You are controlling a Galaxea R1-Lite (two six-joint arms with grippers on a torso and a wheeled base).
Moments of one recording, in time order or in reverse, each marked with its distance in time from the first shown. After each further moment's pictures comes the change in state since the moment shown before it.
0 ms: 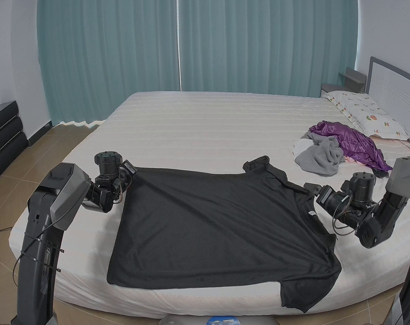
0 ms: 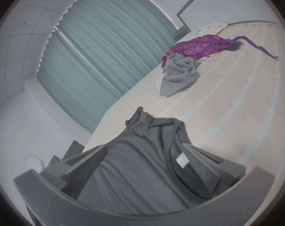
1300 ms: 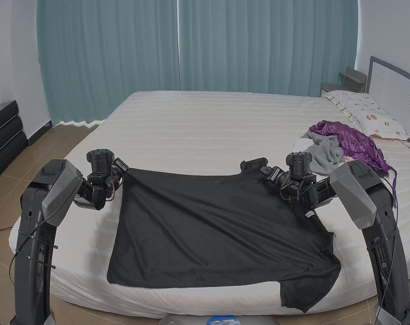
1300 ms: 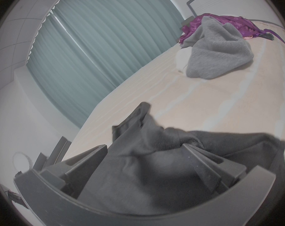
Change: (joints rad) left arm 0.038 -0.047 0.054 0.004 -0.002 -0.051; right arm 0.115 0.531 -1.177 0.716 -0.146 -0.003
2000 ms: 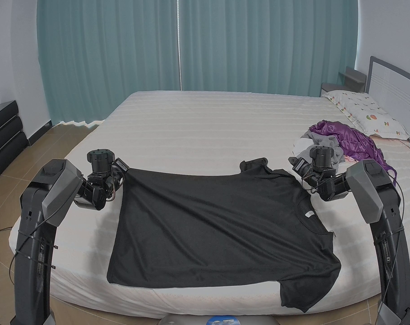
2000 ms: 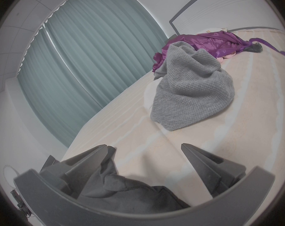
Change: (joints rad) left arm -0.003 -0.003 0.005 0.000 0.001 0.000; right arm -0.140 0.039 -0.102 -0.004 -0.045 -0.025
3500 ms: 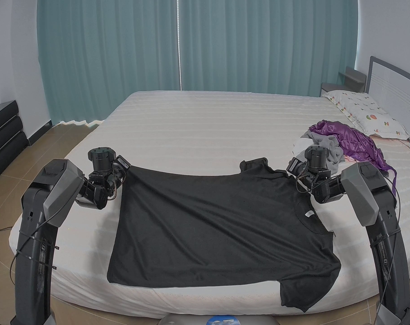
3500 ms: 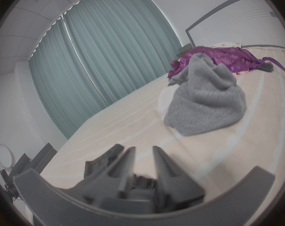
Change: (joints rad) left arm -0.009 0.006 -0.024 -0.021 0.000 0.007; right arm 0.029 0.021 -0.021 -0.060 -0.014 -0.135
